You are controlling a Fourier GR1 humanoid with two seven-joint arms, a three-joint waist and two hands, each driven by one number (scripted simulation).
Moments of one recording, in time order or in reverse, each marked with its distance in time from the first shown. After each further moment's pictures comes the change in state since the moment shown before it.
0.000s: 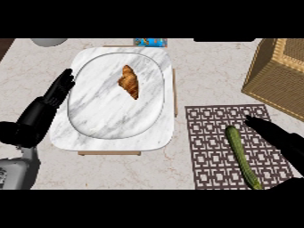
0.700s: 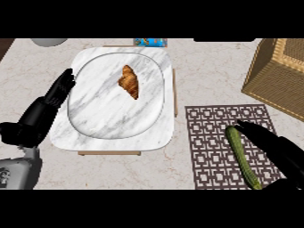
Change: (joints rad) left arm -0.003 -0.037 0.028 0.000 -0.041 -0.021 -0.010; right arm 0.010 0.070 0.036 0.041 0.177 -0.035 -0.010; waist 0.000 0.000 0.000
